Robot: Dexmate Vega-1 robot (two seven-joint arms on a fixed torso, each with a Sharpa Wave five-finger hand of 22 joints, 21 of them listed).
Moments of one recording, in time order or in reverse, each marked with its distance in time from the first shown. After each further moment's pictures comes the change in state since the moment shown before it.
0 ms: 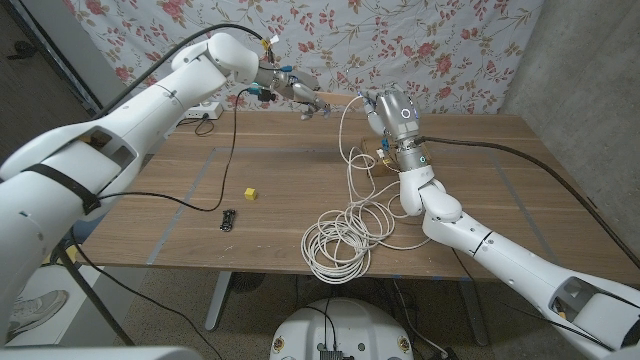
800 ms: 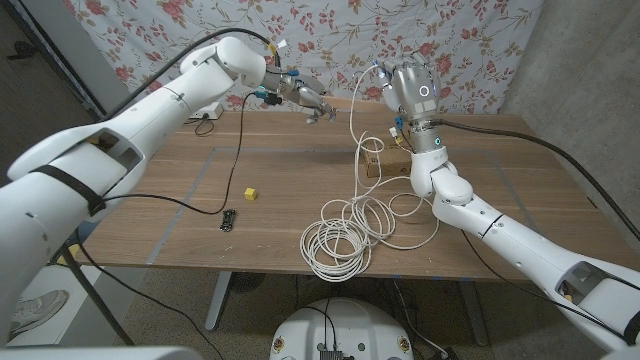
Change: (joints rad) left arm 0.005 -0.026 0.019 -0.009 0.003 0.019 0.002; left_hand -0.004 -0.004 0.000 0.000 0.000 0.001 0.001 0.007 -0.007 0.000 0.000 0.000 0.000 -0.003 -0.003 0.001 0.000 -0.003 -0.004 0.015 -0.012; right arm 0.069 -0.037 0.038 0.003 -0.030 0.006 -0.128; right_hand 0.021 0.000 -0.005 0.014 0.015 0.000 0.000 -0.008 0.013 0.000 0.000 0.011 0.000 0.009 -0.002 -0.008 0.048 -0.010 -0.001 0.013 -0.014
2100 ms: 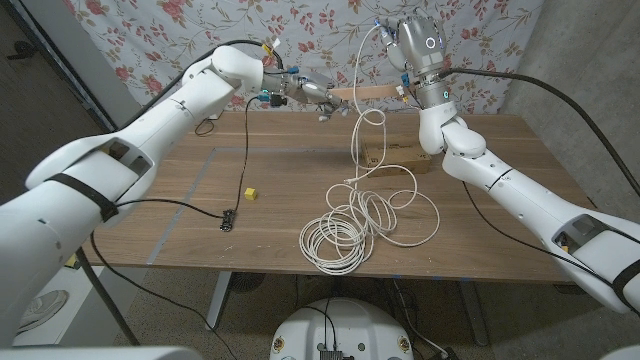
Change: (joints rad) left arm 0.062 -0.032 -0.084 0.077 -0.231 -0.129 -0.067; left_hand -0.002 -0.003 0.008 0.000 0.006 0.000 0.000 0.008 -0.018 0.000 0.000 0.000 0.002 -0.023 -0.002 0.023 0.000 -0.012 0.002 0.025 -0.019; right arm 0.208 0.005 0.011 0.124 0.100 0.172 0.114; right_hand 0.003 -0.001 -0.007 0.015 0.008 0.000 0.000 -0.001 0.014 0.002 -0.009 0.008 -0.003 0.002 0.002 -0.015 0.067 -0.009 -0.002 0.026 -0.023
